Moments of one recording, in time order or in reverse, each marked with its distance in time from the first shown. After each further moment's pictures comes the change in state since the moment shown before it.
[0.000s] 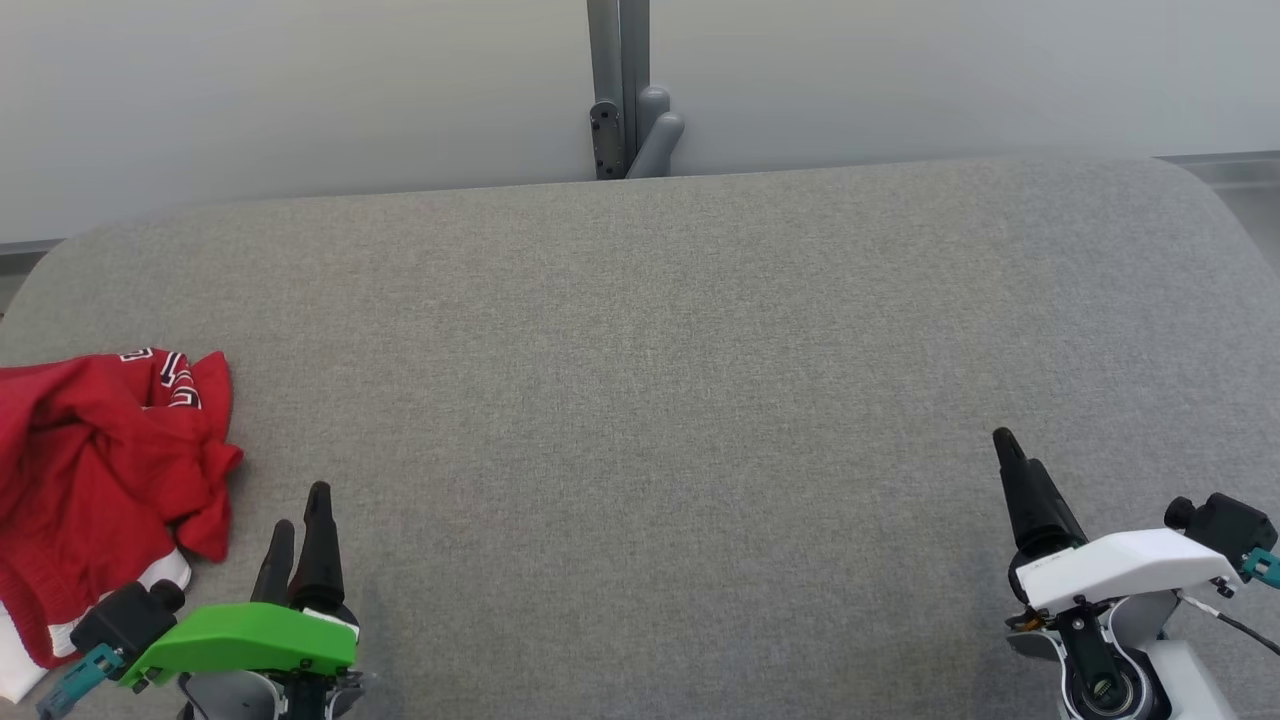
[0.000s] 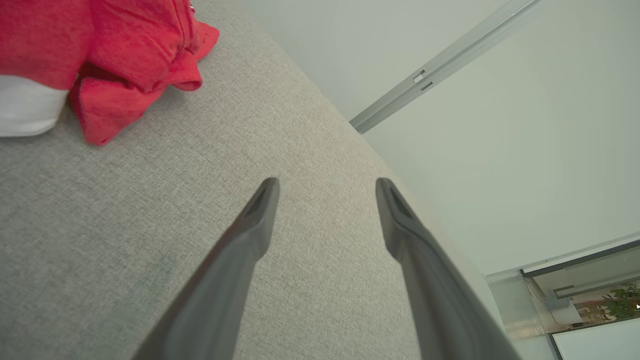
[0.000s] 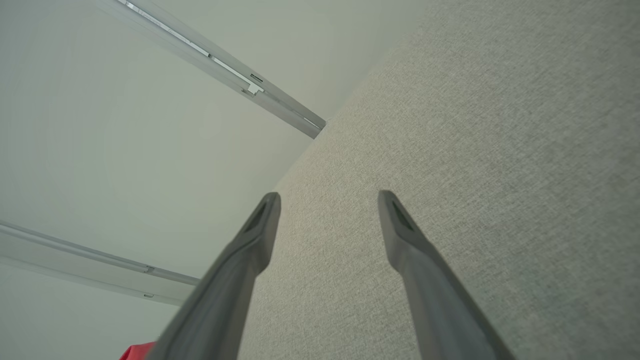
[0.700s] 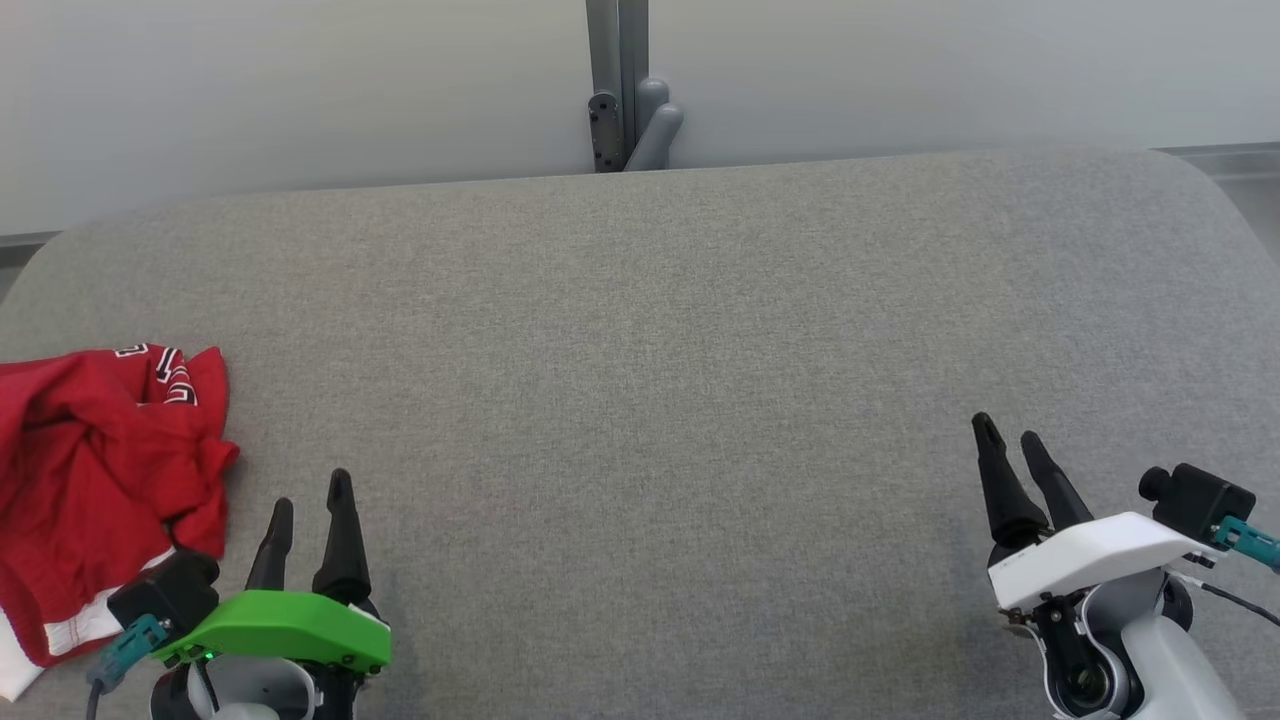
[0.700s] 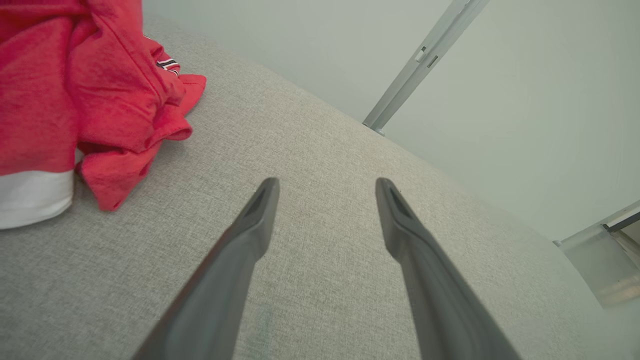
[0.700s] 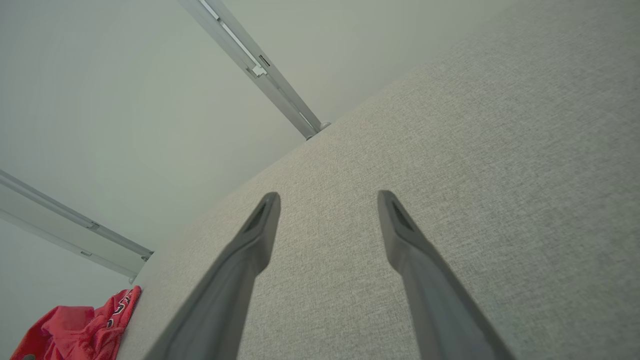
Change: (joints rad) left arm -0.019 0.008 -0.051 0.005 0.304 0.035 -0.074; right arm -0.031 -0.030 0.060 0.014 -0.258 0.000 -0.071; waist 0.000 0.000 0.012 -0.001
